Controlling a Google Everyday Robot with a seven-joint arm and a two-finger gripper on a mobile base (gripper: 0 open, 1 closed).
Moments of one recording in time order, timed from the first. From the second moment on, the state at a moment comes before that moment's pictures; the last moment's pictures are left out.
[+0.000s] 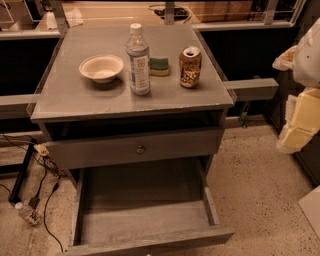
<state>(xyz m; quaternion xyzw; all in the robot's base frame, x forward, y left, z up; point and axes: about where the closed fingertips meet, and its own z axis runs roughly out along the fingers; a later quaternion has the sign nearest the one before) 0.438 -0.217 0.976 -0.60 0.78 -0.03 0.16</state>
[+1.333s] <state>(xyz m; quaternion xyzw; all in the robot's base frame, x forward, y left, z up) 0.447 -0.149 0.965 -0.62 0.76 -0.03 0.18</state>
